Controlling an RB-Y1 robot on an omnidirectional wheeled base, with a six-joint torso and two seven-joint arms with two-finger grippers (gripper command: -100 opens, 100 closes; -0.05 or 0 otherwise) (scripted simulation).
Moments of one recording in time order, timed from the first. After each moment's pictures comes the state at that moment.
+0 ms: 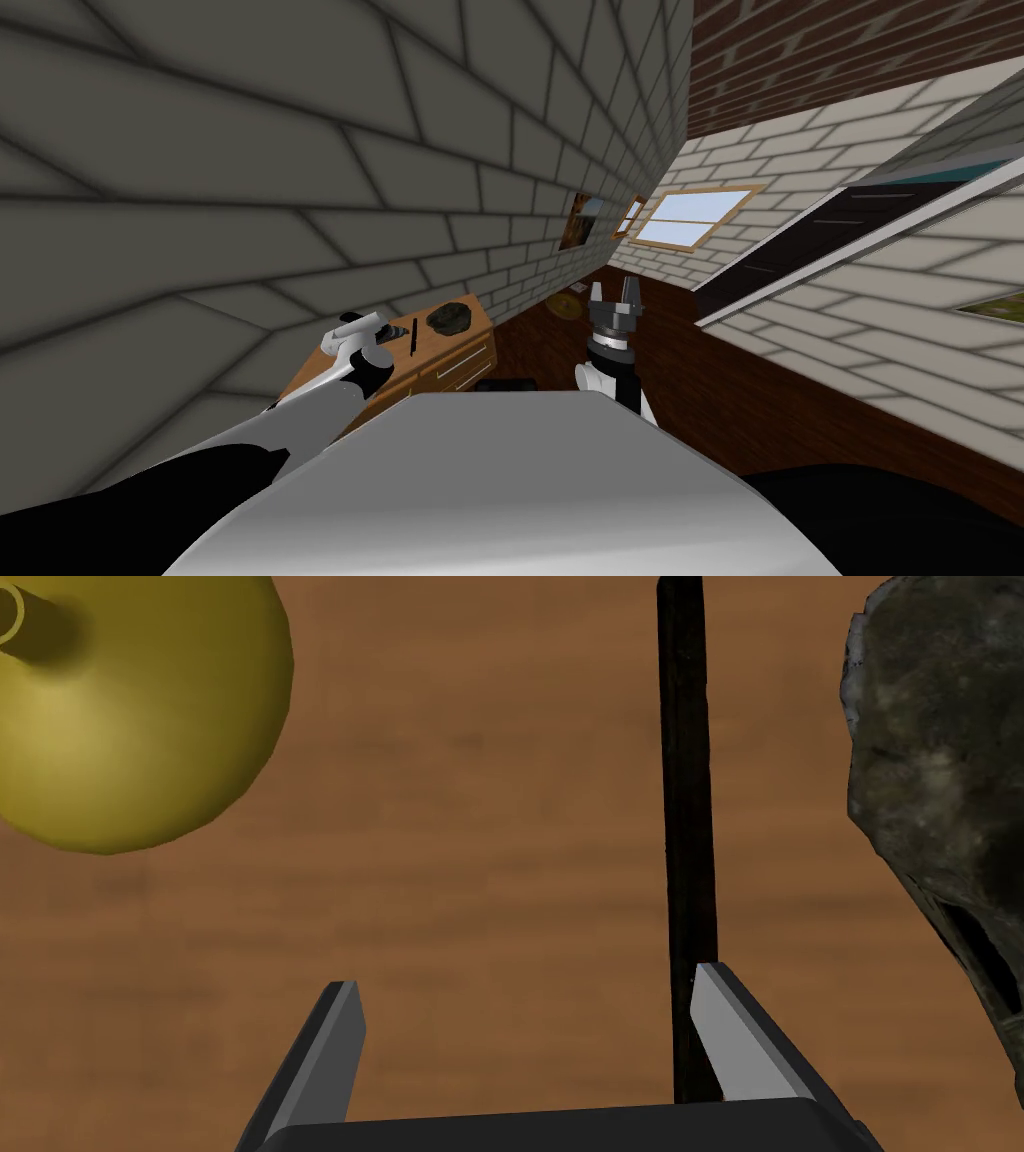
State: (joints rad) left arm -0.53 0.53 1.02 -0.74 -0.12 0.97 1.25; right arm 0.53 0.00 0.00 -2.36 0.02 -0.57 -0.07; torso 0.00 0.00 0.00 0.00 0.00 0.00
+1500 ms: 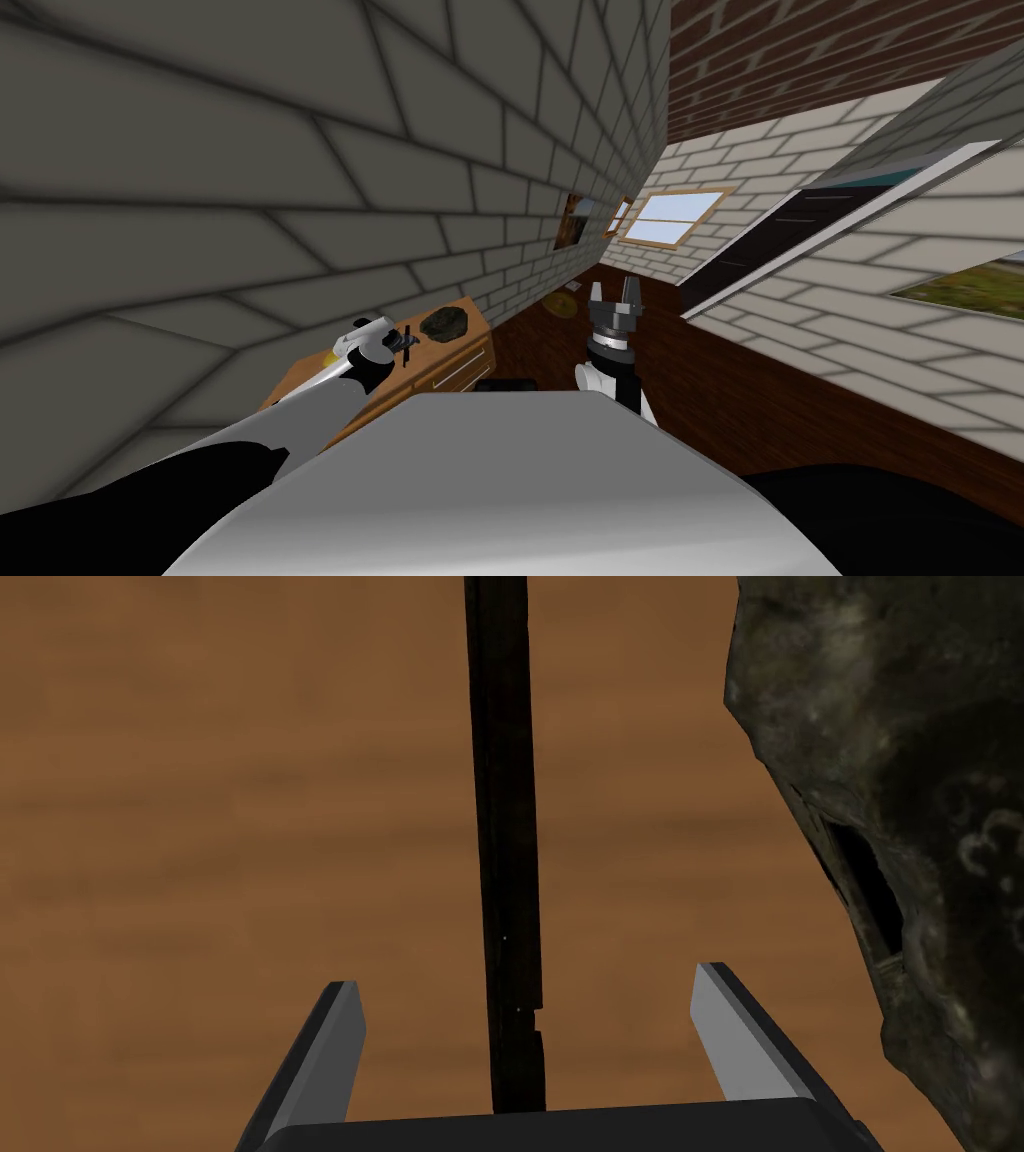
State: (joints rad) left arm -0.55 0.53 1.08 -0.58 -0.16 1.08 1.31; right arm 0.53 0.00 0.00 -2.36 0.02 -0.57 -0.07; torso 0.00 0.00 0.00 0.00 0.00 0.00
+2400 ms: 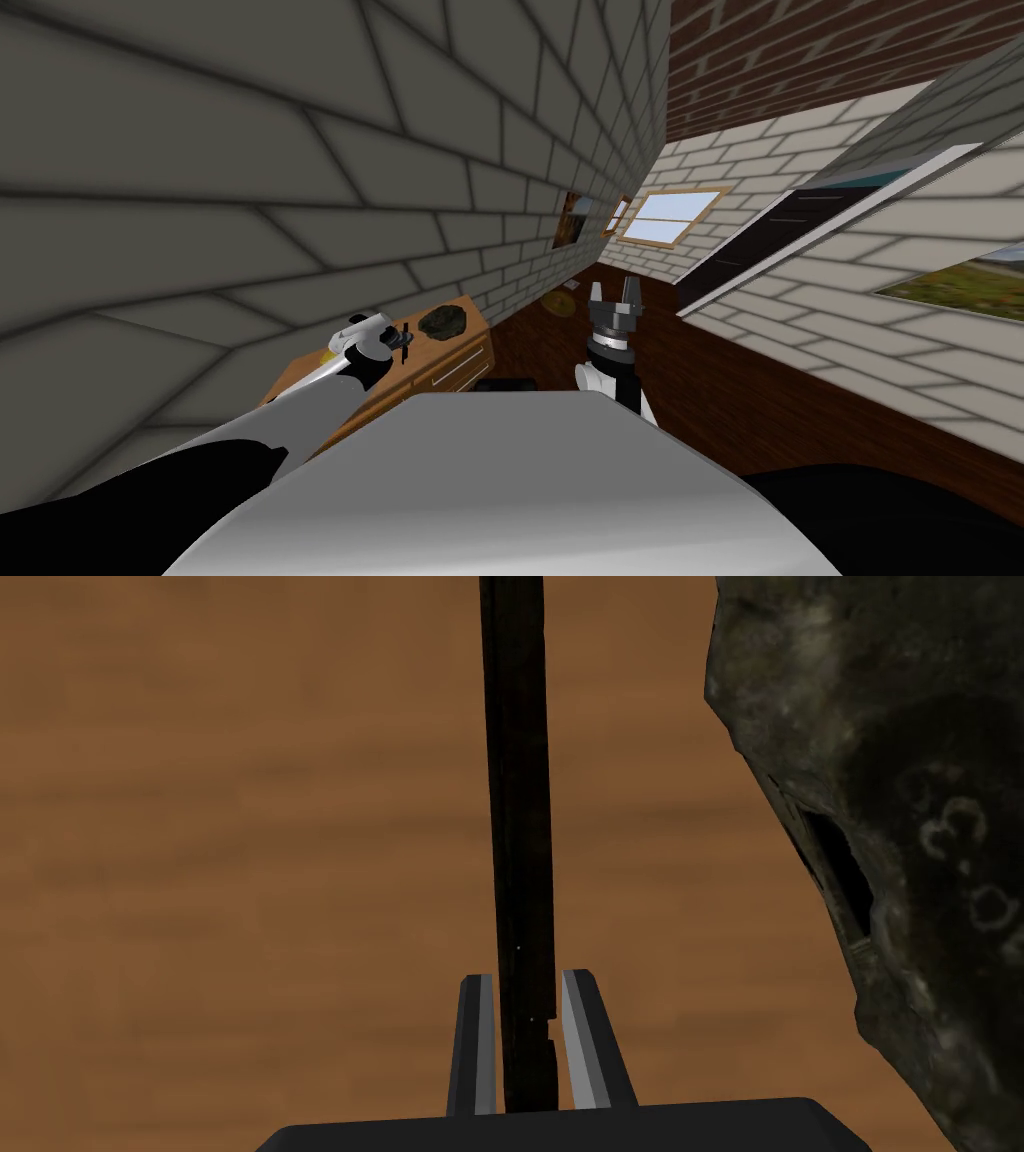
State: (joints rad) left arm -0.58 0.55 1.08 -0.60 -0.17 1.12 1.31; right arm 0.53 0.00 0.00 -2.36 0.02 -0.57 -0.07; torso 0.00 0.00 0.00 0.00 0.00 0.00
